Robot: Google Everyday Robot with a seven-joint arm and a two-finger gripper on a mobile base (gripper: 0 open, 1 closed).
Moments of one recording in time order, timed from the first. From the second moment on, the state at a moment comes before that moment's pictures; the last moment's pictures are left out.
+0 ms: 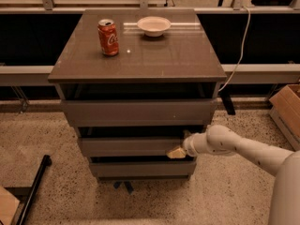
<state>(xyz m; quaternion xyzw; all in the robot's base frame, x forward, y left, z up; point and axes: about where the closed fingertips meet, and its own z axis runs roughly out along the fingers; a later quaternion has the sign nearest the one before) 0.643 -0.134 0.426 -0.43 0.82 0.19 0.32</state>
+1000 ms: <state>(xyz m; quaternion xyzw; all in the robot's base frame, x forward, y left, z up) 0.643 -0.134 0.435 -0.43 0.82 0.19 0.32</state>
